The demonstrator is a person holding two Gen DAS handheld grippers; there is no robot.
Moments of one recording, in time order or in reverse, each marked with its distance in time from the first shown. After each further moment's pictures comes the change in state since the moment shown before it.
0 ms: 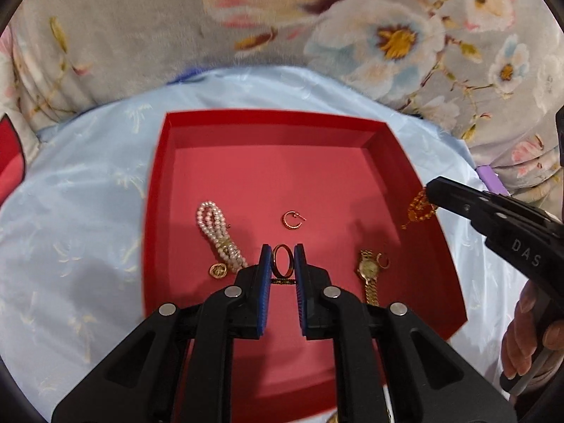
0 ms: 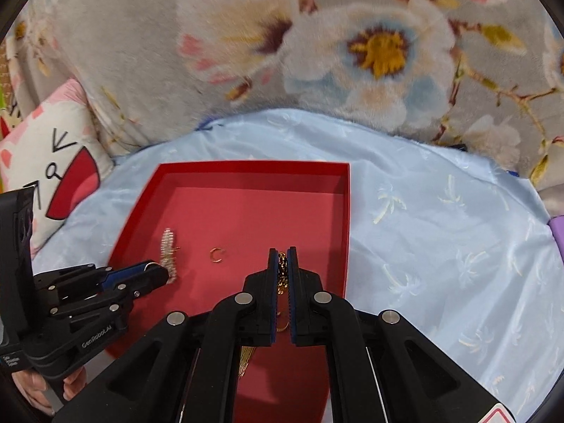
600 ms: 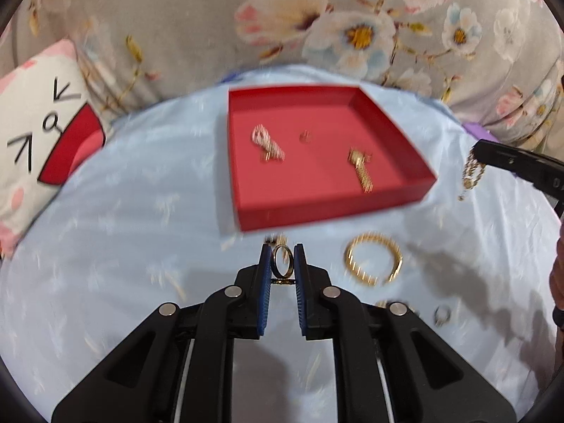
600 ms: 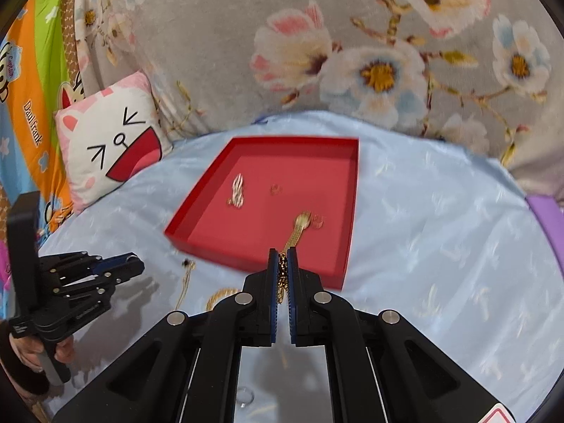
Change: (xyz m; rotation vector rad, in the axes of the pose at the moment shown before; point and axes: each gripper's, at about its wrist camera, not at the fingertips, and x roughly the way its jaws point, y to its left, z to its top) left arm -0.132 -0.012 -0.129 0.125 -0.121 0.131; right arm -0.139 0.023 -0.107 -0.076 -0.122 0.077
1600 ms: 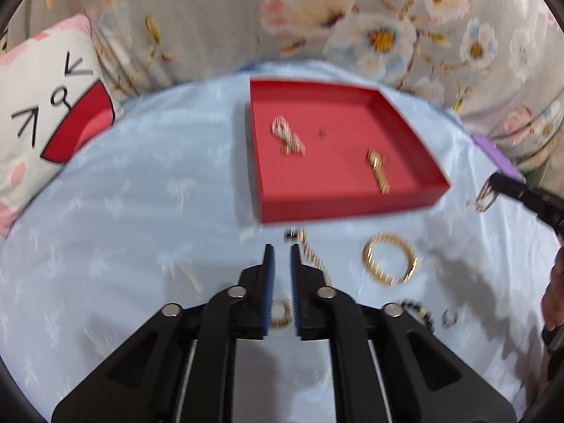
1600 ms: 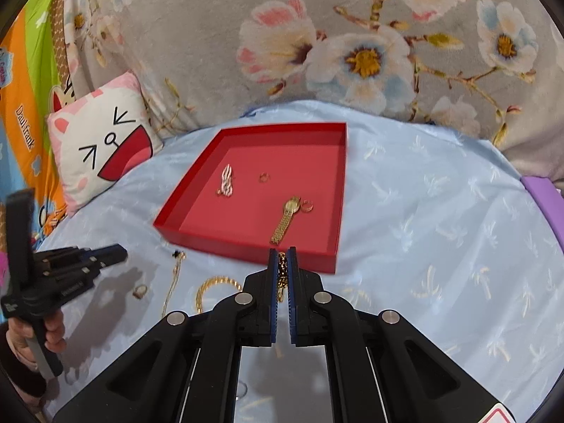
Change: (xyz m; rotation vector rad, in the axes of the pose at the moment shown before) left arm 0.013 0.027 -0.023 -0.087 0.057 -0.006; right arm 0.003 -0.007 -0.029 0.044 0.022 -0.014
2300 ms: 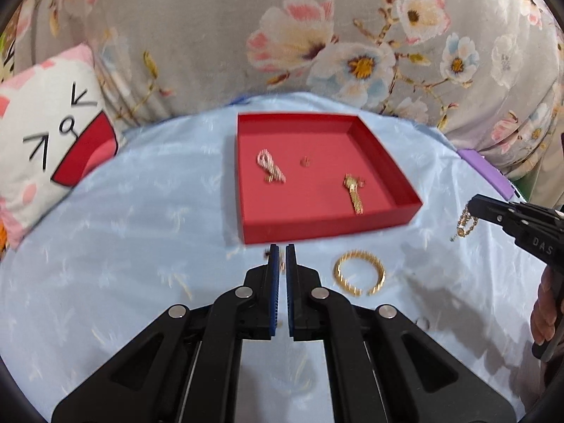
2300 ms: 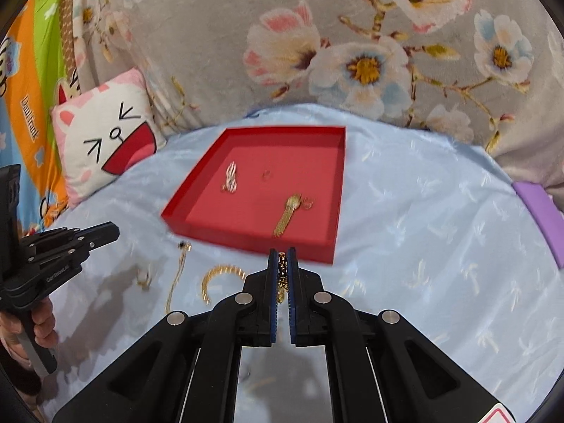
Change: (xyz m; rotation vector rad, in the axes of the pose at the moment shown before) left arm -0.044 -0.026 0.016 0.035 -0.143 0.000; right arm -0.020 0.006 0.003 -0.028 -0.023 -0.027
